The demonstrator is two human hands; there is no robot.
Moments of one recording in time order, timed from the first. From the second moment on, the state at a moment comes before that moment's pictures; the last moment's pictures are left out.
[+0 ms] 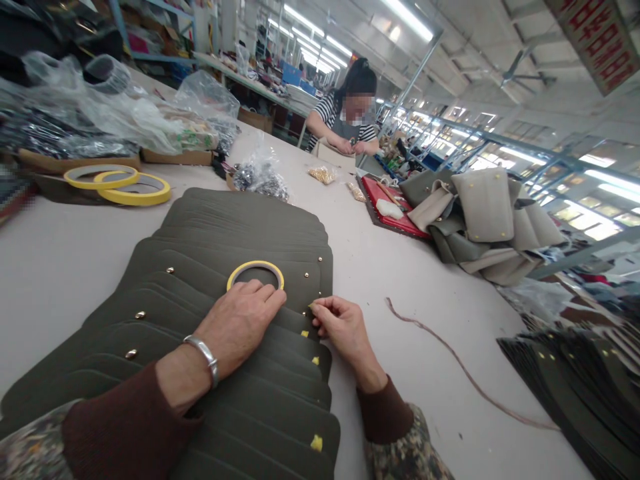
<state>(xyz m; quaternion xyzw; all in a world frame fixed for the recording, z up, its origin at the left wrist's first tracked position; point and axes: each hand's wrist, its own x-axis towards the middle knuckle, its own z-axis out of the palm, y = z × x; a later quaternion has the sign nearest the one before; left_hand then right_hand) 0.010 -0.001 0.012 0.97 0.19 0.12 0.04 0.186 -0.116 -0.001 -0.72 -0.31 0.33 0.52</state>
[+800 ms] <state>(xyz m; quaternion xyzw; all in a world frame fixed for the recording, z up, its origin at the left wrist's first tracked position) 0.011 -0.005 0.015 0.98 0.19 0.06 0.06 0.184 -0.129 0.003 -0.79 -0.44 0.24 0.36</state>
